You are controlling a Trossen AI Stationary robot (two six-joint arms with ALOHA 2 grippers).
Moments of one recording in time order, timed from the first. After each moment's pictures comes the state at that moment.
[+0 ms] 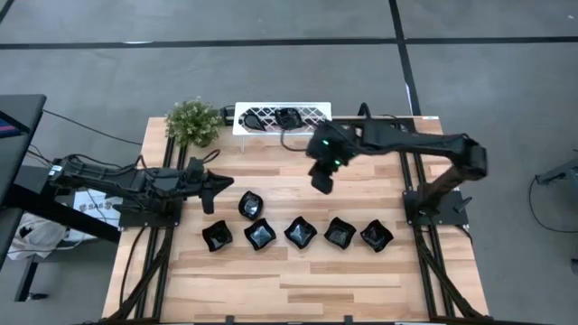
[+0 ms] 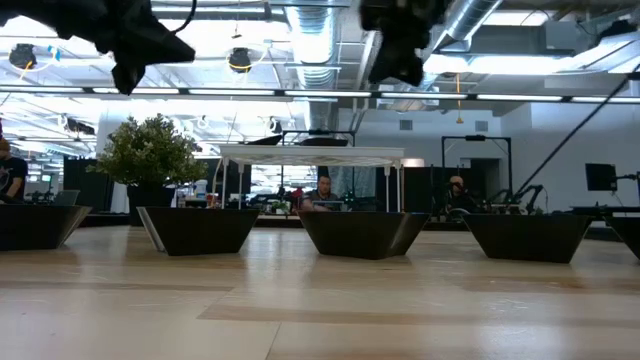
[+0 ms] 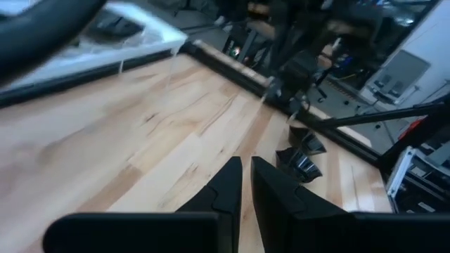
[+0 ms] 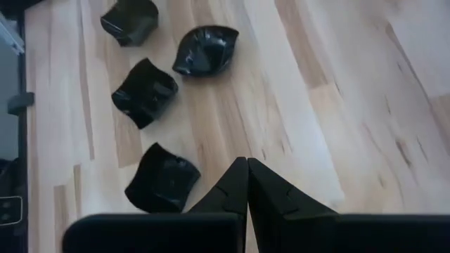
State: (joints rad) left arm -0.22 0.71 0.43 -0.13 -0.46 -0.50; right arm -0.20 1.51 1.44 -0.84 -0.18 0.16
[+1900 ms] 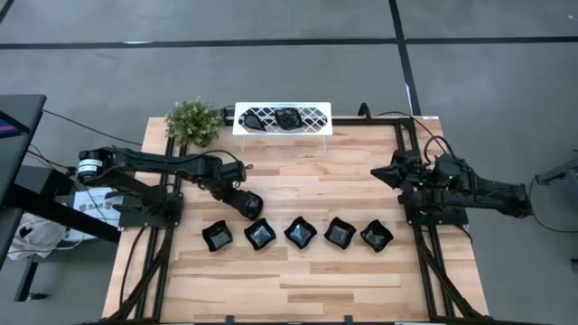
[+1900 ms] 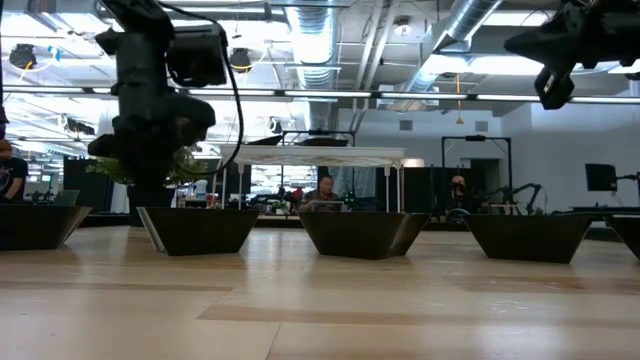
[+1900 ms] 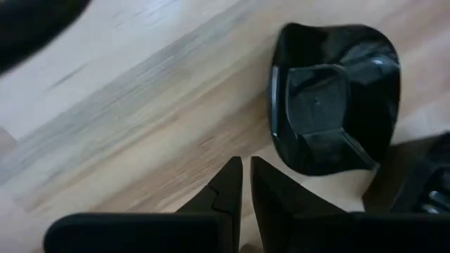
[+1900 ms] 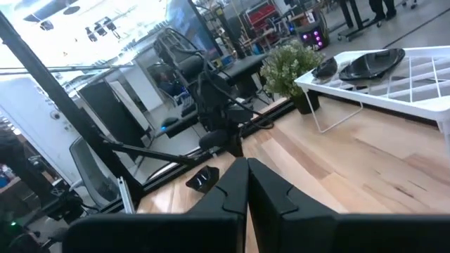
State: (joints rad) left arm 0.13 1.51 0.76 -0.76 0.06 -0.83; right arm -0.13 0.10 0.29 -0.18 0.03 0.50
